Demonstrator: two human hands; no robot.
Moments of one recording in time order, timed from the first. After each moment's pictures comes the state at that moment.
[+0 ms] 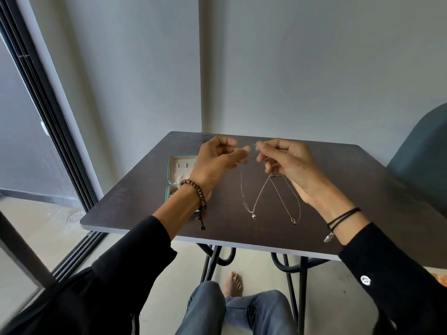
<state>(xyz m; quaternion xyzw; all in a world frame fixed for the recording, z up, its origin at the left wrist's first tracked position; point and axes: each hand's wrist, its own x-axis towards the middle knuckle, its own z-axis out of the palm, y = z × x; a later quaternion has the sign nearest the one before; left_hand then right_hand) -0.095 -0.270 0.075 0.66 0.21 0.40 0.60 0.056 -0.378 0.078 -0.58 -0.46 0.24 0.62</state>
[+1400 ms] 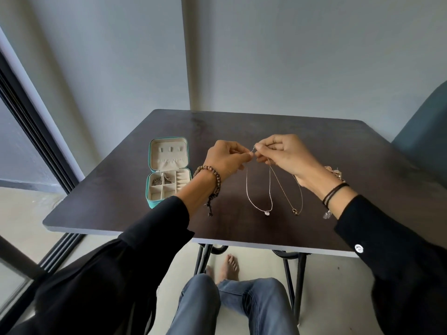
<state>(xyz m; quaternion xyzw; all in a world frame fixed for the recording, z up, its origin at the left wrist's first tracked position) -0.023 -0.226 0.020 0.78 0.32 0.26 0.47 0.121 -0.329 0.022 -0.71 -0.44 0.20 0.52</state>
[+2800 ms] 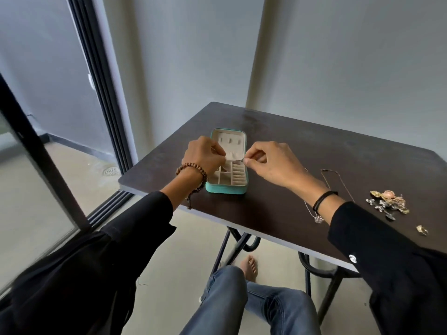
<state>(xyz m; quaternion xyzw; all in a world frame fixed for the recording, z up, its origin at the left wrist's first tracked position) -0.154 -0.167 -0.002 0.77 0.48 0.31 0.28 0.012 -0.262 0.018 -0.70 -0.65 0.06 0.28</state>
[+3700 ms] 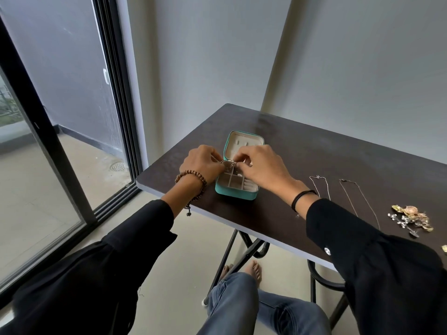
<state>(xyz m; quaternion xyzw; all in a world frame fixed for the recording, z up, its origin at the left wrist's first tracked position) -0.201 -0.153 -0.017 0.74 0.52 0.29 0.32 -0.042 -0.210 0.000 -0.69 -0.69 -0.02 0.22</state>
